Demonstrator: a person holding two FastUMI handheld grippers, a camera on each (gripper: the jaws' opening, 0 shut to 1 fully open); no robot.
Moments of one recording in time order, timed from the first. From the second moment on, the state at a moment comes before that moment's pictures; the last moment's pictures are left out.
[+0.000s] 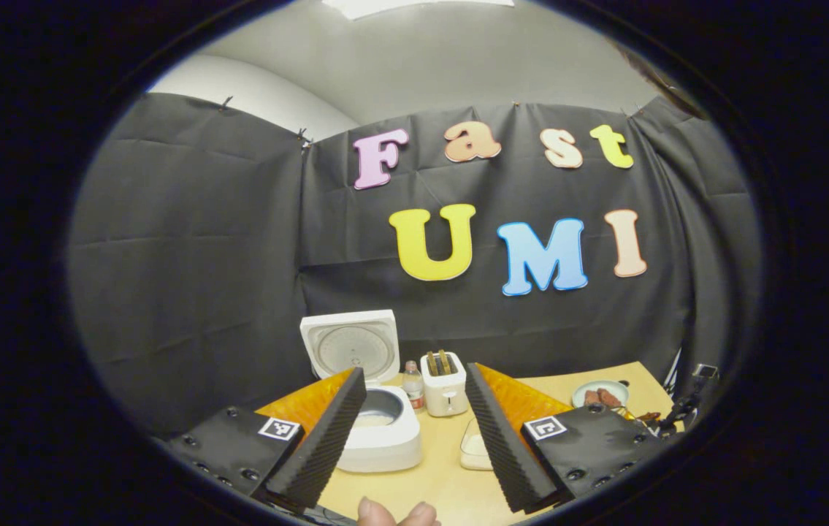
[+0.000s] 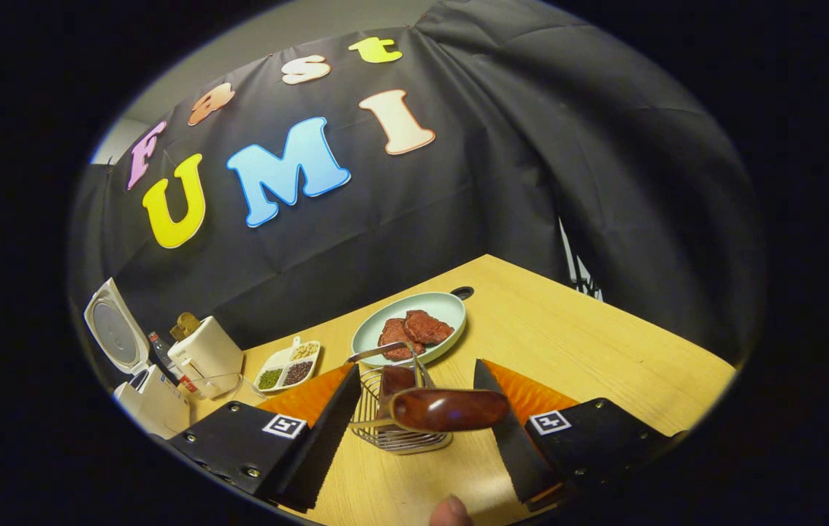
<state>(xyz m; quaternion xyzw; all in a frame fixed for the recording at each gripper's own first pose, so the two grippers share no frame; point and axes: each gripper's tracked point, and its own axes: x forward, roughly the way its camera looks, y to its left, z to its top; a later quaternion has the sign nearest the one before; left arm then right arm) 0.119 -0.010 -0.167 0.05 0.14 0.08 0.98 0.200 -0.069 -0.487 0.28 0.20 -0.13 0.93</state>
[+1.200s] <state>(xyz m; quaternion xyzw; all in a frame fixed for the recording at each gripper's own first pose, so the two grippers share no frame) 0.087 0.029 -0.174 0.04 0.16 0.12 0.98 0.241 -0.062 -0.426 0.22 0.22 -0.07 0.95</state>
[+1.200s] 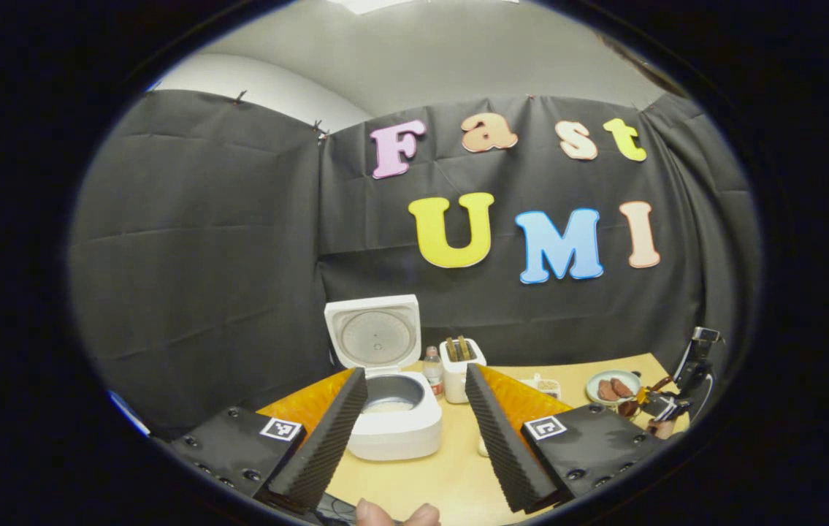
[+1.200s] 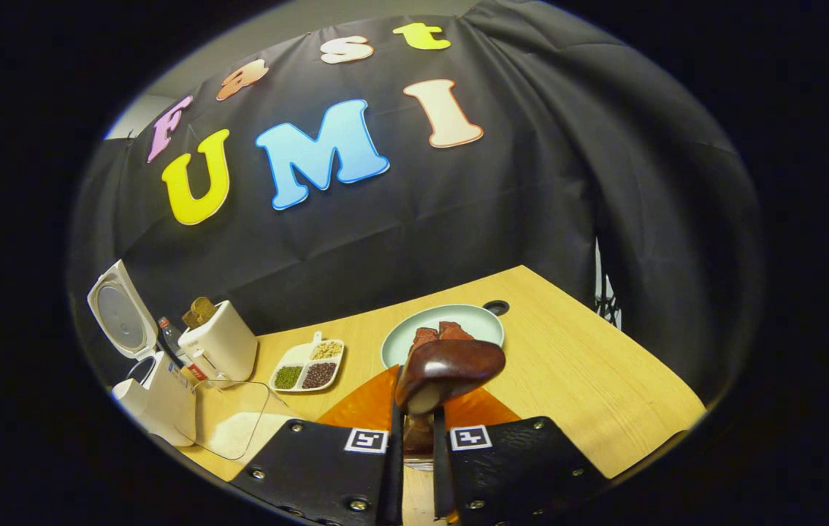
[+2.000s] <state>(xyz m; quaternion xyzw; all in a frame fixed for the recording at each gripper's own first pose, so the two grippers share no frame) 0.055 0.132 -0.146 -0.06 0.09 0.13 0.98 0.241 0.058 -0.264 0.18 0.22 0.08 0.96</state>
